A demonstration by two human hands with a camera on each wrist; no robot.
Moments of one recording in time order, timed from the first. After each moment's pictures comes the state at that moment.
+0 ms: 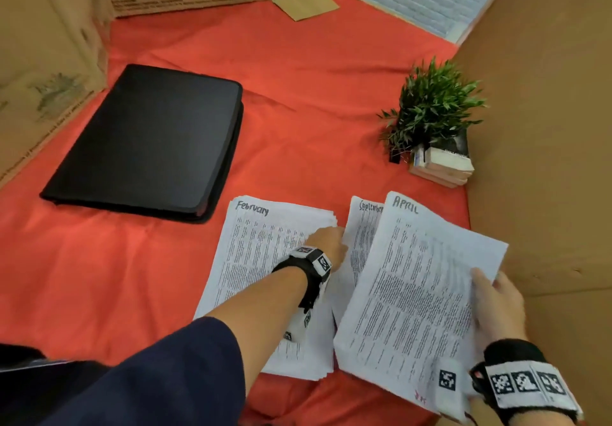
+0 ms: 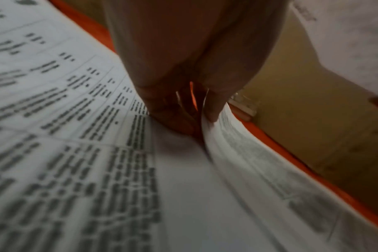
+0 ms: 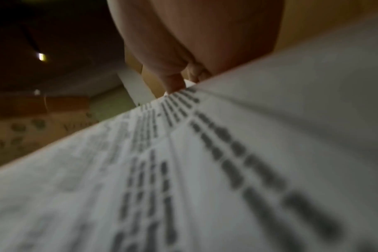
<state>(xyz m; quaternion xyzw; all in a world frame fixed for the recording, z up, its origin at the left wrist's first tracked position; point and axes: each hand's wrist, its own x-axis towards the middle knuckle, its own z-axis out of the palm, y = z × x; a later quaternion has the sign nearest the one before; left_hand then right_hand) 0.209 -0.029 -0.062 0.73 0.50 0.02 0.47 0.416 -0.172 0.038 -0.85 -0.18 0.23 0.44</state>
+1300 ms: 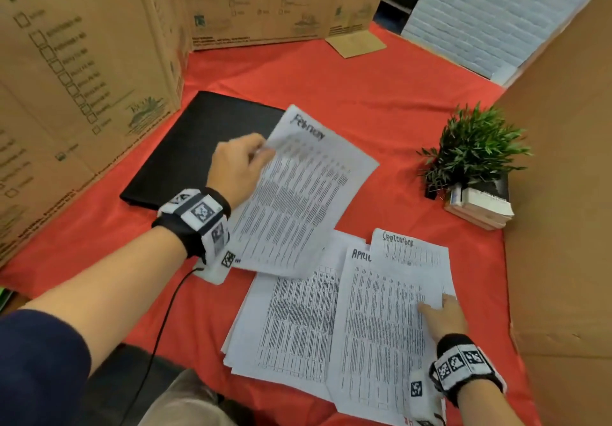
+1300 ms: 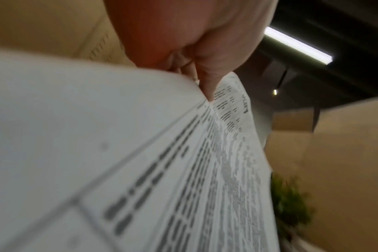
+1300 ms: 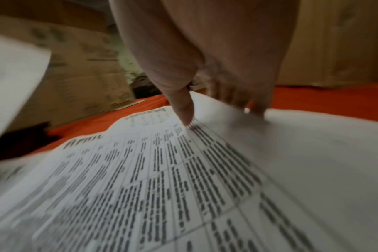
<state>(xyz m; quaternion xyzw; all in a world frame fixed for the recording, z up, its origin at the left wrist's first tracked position) -0.008 0.046 0.060 0.65 0.60 0.39 0.25 0.389 -0.121 -0.052 -0.90 -0.30 0.27 0.16</state>
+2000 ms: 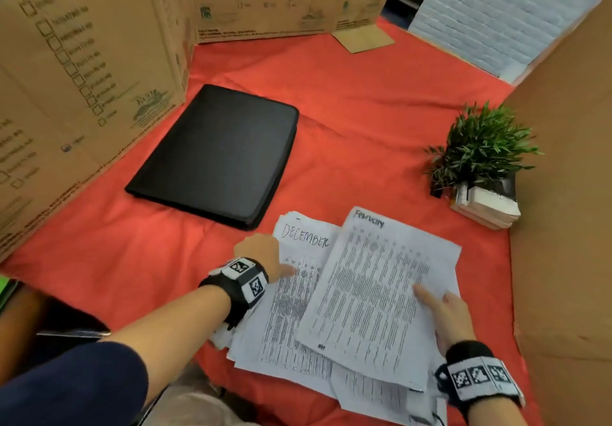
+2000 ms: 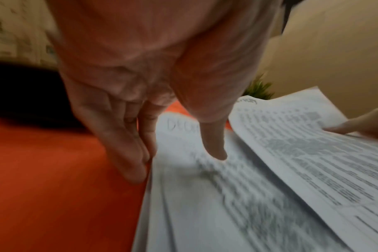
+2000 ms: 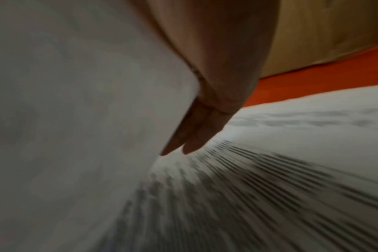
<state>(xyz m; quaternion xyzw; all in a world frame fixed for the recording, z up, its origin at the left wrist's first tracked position) 0.041 -0.035 -0.018 0.67 0.68 -0.14 0.27 0.361 -0.124 -0.016 -0.75 -0.23 0.46 0.41</state>
